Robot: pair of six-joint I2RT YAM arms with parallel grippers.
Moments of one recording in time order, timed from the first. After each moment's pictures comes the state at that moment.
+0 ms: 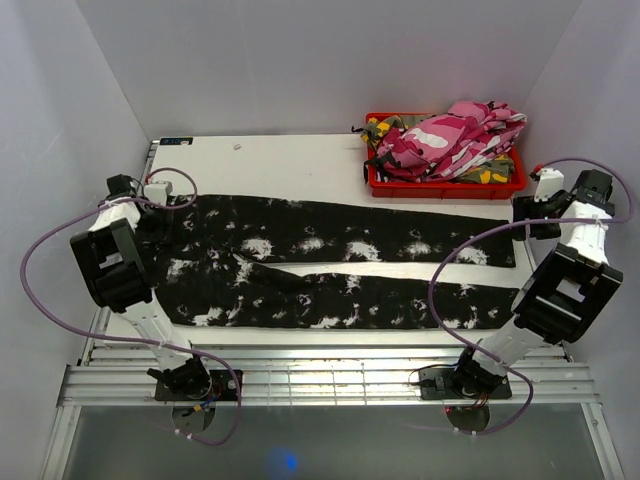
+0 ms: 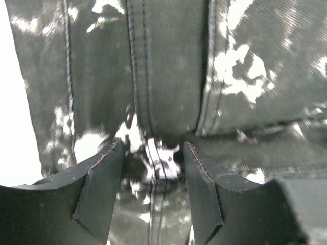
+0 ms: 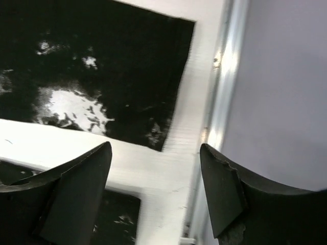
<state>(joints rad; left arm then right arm) 0.42 1.91 1.33 -0.56 0.24 0.51 -0.56 1.65 1.28 -0.70 -0.39 -0.62</state>
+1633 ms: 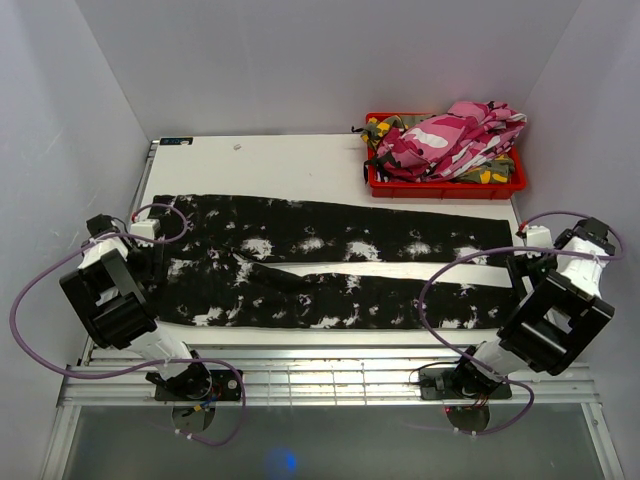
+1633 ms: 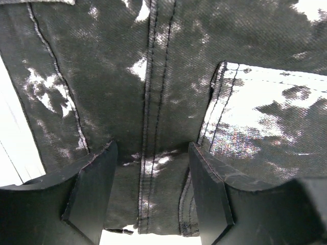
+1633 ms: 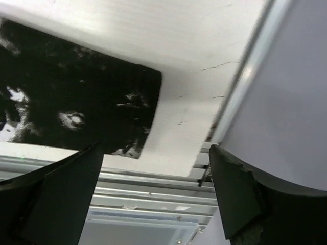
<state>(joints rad) 0.60 1.63 0.97 -0.60 0.23 0.64 -0.69 1.43 1.00 -0.90 -0.16 -0.95</state>
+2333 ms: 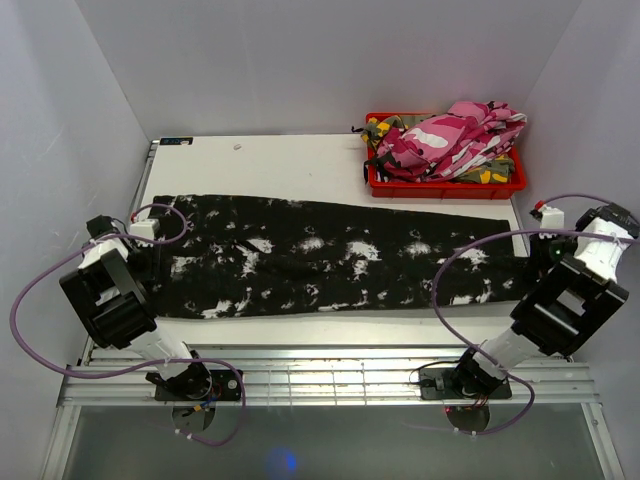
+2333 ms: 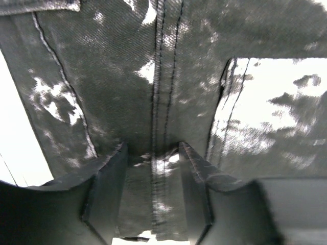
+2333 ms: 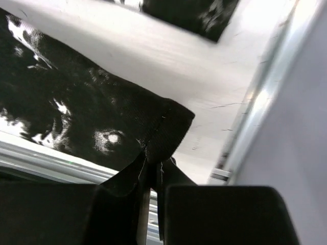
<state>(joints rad) 0.60 1.63 0.96 -0.57 0.24 0.63 -0.73 1.63 1.20 -1.10 -0.38 -0.90</state>
